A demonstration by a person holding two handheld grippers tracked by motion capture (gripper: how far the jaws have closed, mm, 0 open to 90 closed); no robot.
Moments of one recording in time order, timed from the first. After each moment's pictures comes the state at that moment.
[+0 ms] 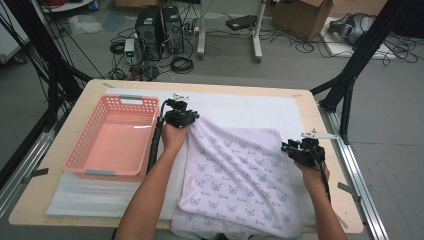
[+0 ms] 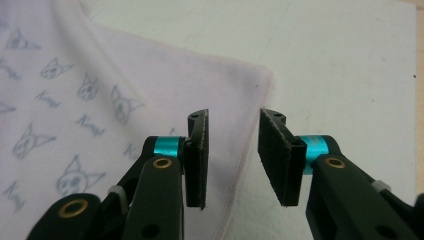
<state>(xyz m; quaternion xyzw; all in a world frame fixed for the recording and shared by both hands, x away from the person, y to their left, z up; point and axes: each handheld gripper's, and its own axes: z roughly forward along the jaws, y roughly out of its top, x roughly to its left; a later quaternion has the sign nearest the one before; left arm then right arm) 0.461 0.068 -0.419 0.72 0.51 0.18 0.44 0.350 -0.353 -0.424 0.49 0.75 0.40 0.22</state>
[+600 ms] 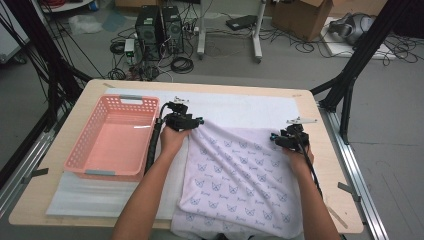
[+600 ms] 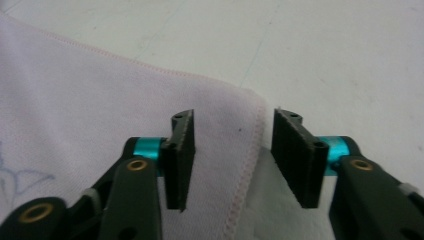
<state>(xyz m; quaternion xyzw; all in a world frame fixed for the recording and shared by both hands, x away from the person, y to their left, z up) 0.455 0.072 -0.424 0.74 0.48 0.14 0.44 0.418 -0.335 -0.449 0.50 0.76 0.35 0.21</state>
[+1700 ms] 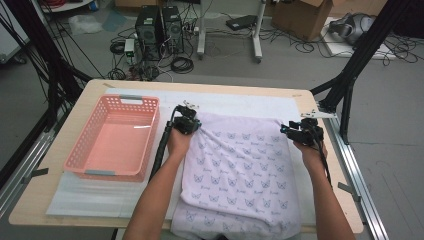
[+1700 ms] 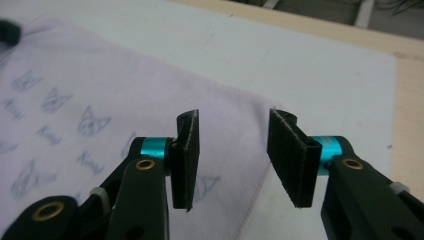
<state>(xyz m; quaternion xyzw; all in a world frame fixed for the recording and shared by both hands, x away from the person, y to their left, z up) 0.469 0.053 -0.436 0.75 0.50 0.23 0.37 0.402 -0.358 -0.406 0.48 0.75 0.41 0.23</state>
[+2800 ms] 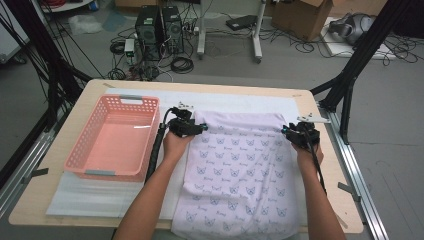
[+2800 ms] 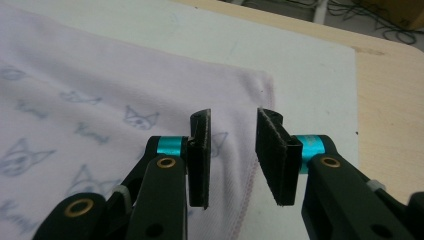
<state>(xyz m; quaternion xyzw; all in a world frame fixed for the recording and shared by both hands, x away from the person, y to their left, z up) 0.439 0.055 -0.427 0.75 0.46 0.14 0.45 0.399 -0.354 -0.420 0.50 0.73 0.38 0.29</state>
